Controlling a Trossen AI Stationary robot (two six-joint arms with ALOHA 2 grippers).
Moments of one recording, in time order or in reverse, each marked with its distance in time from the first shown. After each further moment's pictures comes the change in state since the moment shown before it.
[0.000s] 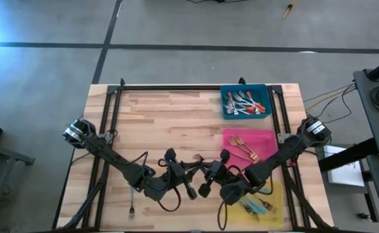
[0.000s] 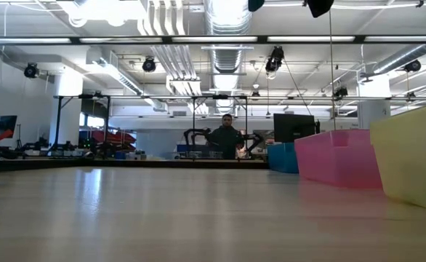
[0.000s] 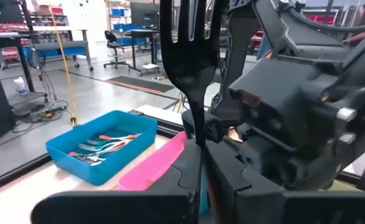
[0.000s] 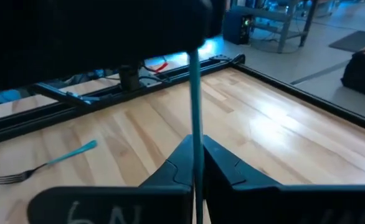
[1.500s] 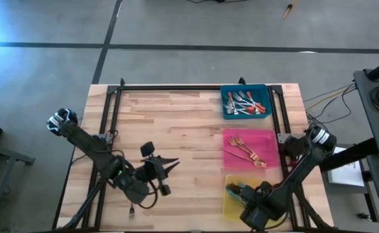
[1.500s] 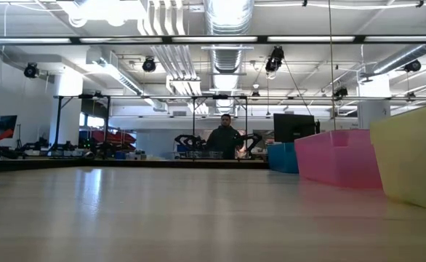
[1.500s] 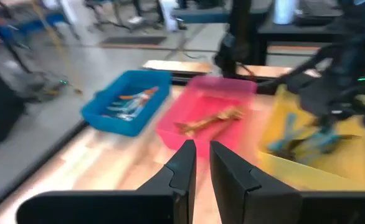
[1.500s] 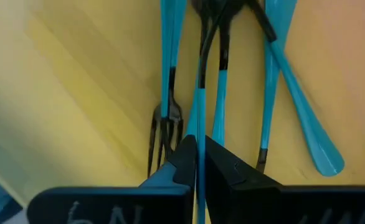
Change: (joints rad) left arm -0.099 -0.267 -0.001 -0.773 0.046 -0.262; right arm 0.310 0.047 0.000 -0.916 -1.030 1.050
